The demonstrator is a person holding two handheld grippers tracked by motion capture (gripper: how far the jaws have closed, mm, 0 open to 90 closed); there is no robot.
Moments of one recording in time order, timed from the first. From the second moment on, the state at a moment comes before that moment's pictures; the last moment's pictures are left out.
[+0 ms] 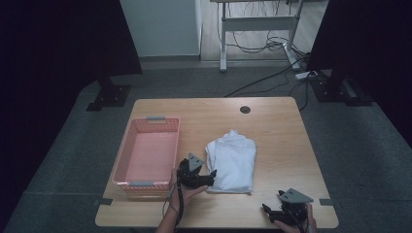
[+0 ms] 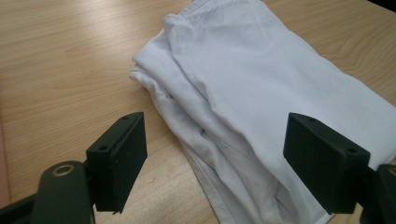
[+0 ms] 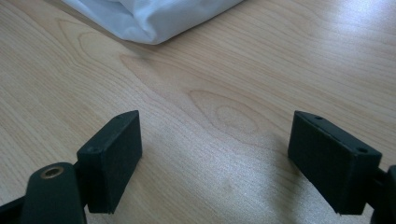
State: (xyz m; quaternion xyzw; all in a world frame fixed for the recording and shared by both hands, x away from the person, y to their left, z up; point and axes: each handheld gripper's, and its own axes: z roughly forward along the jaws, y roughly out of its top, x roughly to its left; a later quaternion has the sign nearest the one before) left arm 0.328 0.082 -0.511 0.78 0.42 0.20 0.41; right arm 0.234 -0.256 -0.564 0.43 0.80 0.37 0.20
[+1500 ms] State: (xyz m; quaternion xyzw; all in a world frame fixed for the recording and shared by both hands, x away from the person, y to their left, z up) left arm 0.371 0.059 -0.519 0.79 0.42 0.20 0.40; right arm 0.233 -0.255 -0.564 0.43 0.80 0.37 0.20
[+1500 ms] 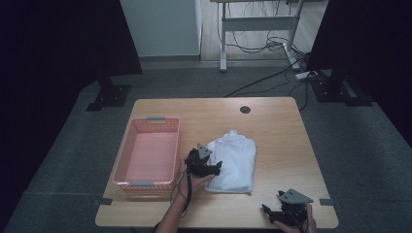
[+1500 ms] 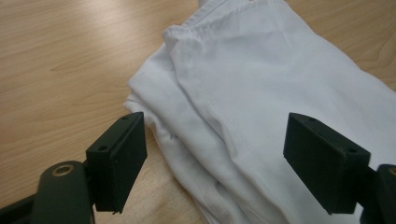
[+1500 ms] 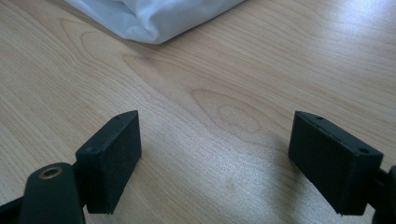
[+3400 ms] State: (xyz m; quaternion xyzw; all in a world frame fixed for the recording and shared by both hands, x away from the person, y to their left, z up) left arm 0.443 0.039 -0.538 0.79 0.44 0.20 0.38; right arm 0.234 -0.255 -0.564 0.42 0.80 0.38 0.19
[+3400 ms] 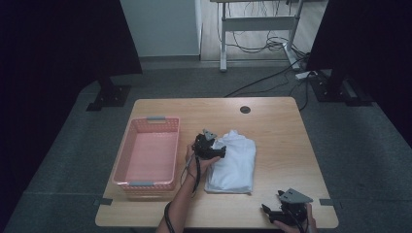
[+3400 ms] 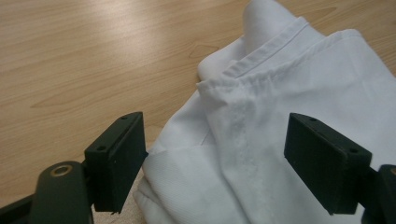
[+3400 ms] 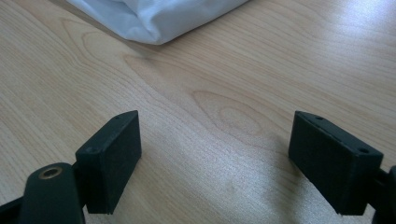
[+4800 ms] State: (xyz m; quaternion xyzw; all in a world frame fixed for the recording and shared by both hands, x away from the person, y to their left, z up) left arm 0.444 0.040 -0.556 0.79 0.44 0.18 0.38; right arm 0.235 -0.255 -0.564 0.42 0.80 0.38 0.19
